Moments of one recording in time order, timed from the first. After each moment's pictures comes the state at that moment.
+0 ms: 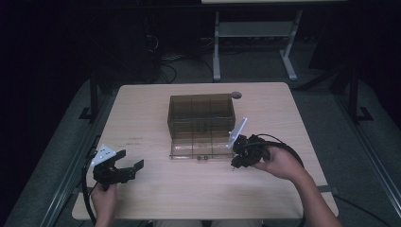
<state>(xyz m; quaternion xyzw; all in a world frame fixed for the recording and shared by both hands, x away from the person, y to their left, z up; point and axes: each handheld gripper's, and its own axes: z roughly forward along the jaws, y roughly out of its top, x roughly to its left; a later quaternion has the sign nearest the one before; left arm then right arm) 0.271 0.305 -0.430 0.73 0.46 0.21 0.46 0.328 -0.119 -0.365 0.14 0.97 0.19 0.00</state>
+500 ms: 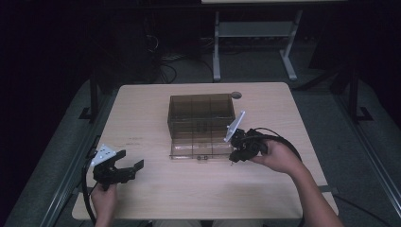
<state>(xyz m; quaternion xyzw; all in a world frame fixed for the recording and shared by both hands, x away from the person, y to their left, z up) 0.271 0.305 -0.430 0.73 0.46 0.21 0.46 0.341 -0.115 -0.357 0.14 0.97 0.19 0.01</state>
